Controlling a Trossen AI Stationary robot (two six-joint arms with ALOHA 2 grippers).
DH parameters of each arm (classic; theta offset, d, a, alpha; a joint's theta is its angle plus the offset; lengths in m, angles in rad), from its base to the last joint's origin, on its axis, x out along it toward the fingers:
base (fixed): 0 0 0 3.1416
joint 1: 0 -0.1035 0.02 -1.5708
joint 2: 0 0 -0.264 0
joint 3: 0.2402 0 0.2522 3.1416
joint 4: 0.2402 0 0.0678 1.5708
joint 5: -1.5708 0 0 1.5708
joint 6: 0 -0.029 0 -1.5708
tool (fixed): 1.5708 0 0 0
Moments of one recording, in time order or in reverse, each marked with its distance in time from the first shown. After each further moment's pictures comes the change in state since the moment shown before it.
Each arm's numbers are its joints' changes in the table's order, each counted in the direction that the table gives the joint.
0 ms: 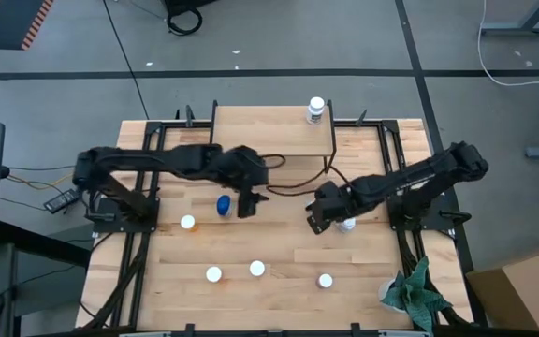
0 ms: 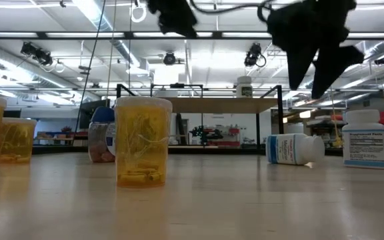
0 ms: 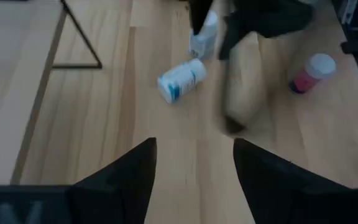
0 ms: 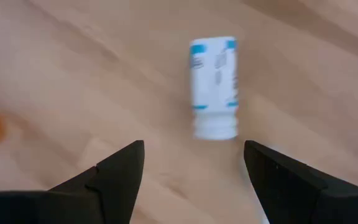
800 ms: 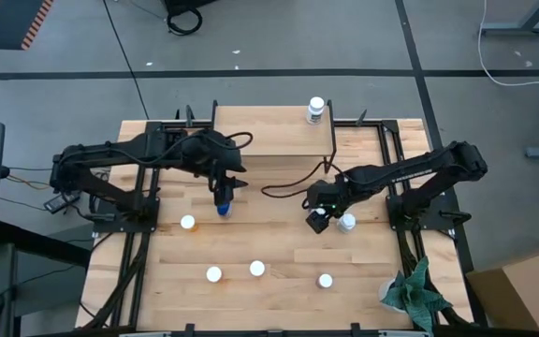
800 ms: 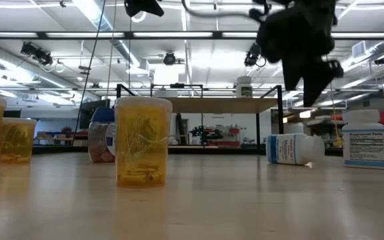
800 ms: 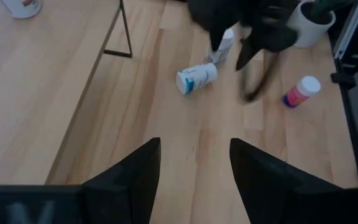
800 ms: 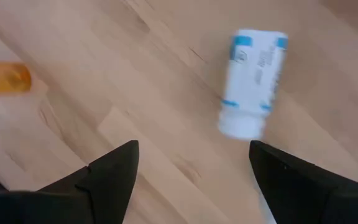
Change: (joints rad) left arm -0.038 0.200 -0.001 0.158 0.021 0.137; right arm 0.106 0.000 0.011 -0.040 0.214 0.256
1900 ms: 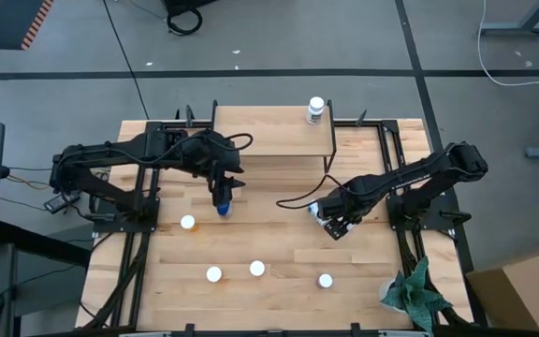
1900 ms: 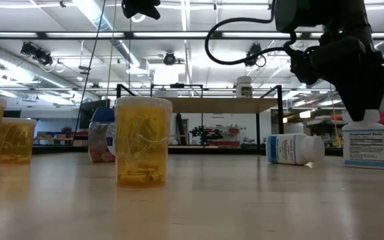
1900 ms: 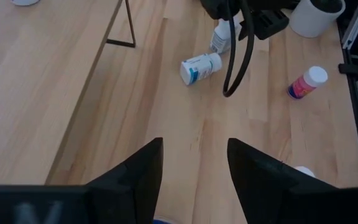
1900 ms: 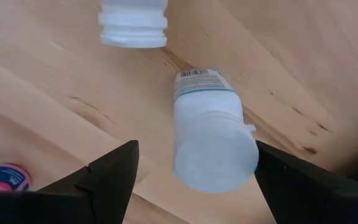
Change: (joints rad) left arm 0.000 0.000 0.000 0.039 0.011 0.000; right arm -0.048 0.000 -0.147 0.157 0.052 -0.097
